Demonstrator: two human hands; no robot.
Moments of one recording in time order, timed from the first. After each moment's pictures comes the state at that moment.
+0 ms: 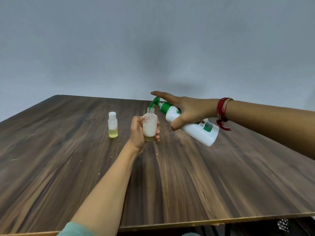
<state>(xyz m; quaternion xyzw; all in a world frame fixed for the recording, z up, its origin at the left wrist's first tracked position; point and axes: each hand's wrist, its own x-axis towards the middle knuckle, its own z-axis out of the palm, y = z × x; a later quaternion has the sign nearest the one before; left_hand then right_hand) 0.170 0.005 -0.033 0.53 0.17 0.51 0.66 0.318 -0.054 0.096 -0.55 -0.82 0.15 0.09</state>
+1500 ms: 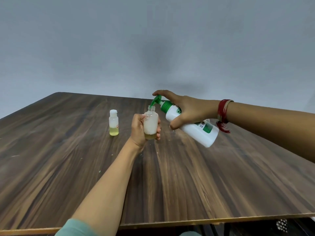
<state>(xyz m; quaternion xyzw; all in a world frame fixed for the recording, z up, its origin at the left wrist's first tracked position) 0.170 0.003 -0.030 0.52 0.18 0.51 0.66 0.314 -0.057 0.092 -0.55 -0.82 0.15 0.11</state>
